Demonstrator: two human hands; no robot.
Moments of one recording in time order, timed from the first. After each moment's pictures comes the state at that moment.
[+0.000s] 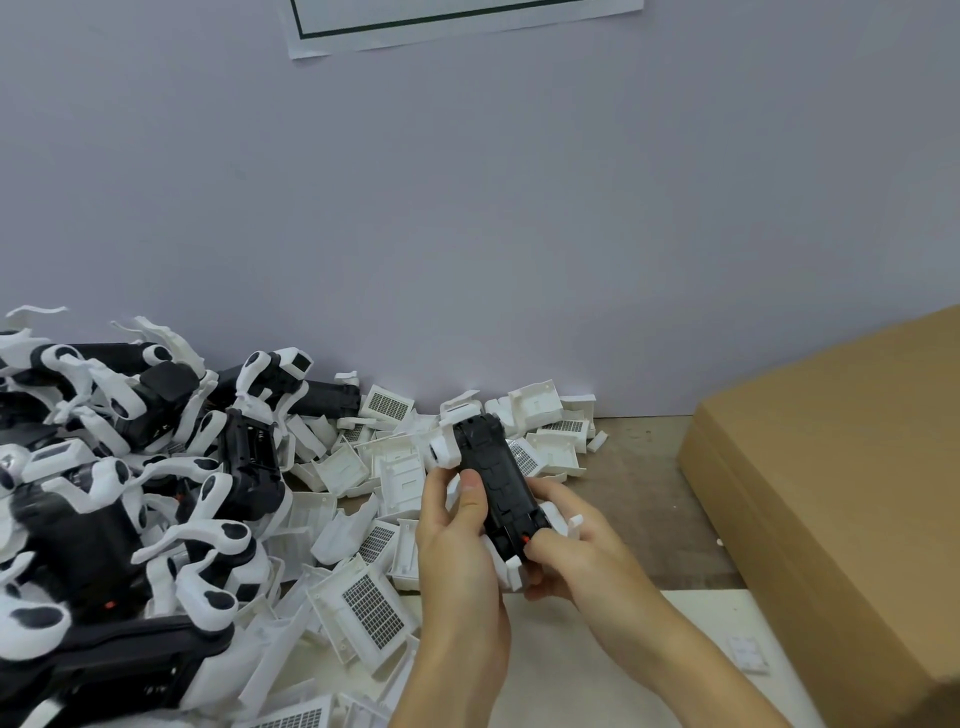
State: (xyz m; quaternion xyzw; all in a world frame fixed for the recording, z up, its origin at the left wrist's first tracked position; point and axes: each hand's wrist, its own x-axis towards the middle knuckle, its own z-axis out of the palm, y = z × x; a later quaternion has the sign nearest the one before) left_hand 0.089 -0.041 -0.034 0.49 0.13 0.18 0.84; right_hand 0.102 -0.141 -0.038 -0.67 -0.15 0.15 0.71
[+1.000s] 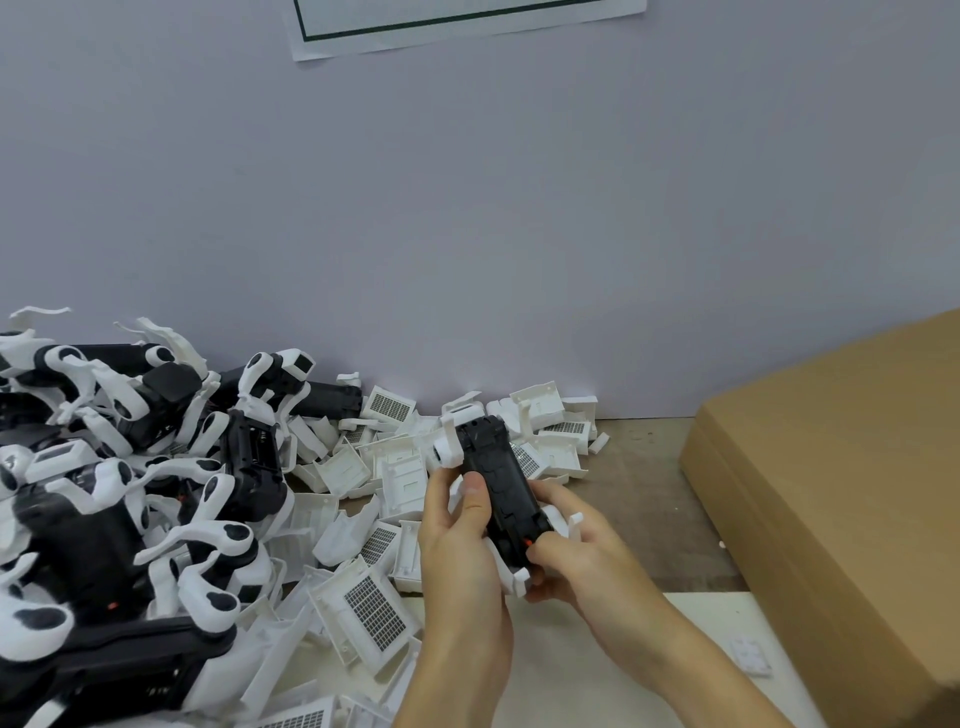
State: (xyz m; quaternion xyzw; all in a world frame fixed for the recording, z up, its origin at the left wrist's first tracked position) left_hand 0.085 -0.042 -0.028 0.49 0.13 0.18 0.84; right_hand 0.106 -0.142 -0.042 -0.67 -0.15 0.16 0.71
